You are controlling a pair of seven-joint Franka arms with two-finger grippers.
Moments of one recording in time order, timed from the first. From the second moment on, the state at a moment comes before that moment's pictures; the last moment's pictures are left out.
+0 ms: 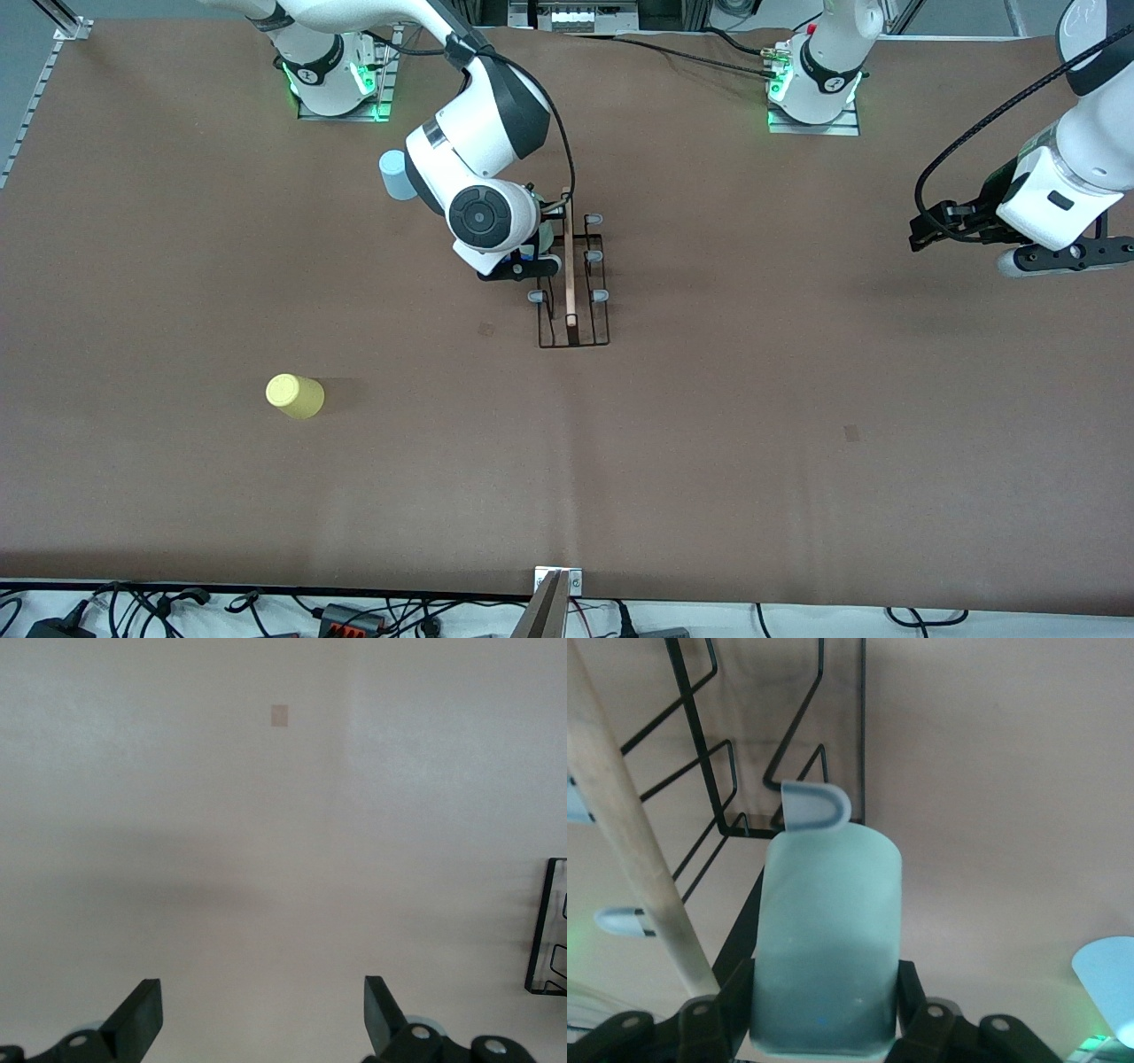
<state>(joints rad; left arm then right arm) 0.09 -0.01 -0.14 -1.76 -0.01 1.68 -0.17 0.66 0.56 0.06 -1.53 0.35 1.73 0.52</state>
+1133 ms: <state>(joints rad) 0.09 -0.01 -0.14 -1.76 -0.01 1.68 -0.16 0.64 0.53 -0.01 -1.46 0.35 1.79 0.56</state>
